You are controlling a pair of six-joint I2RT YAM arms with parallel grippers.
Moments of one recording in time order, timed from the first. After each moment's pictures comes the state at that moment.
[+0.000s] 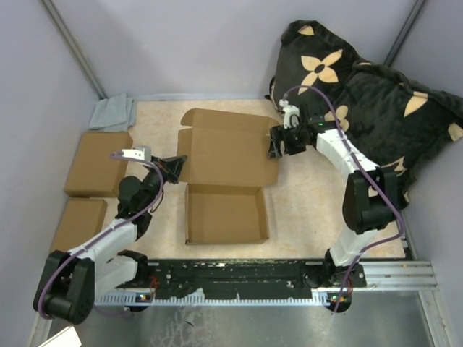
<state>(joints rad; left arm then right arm) -0.30 1.03 0.30 0.89 0.19 -0.45 0.24 1.71 1.36 -0.59 -0.43 -0.04</state>
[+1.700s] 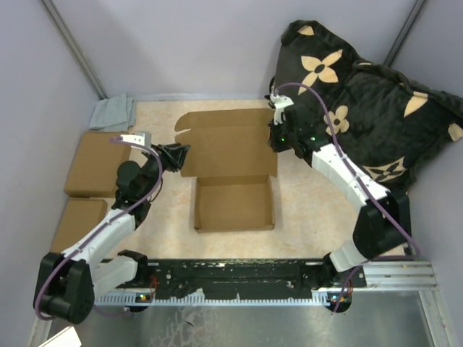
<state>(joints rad) -0.30 1.04 0.42 0.76 0.19 -0.42 0.41 1.55 1.31 -0.44 -0.11 0.10</state>
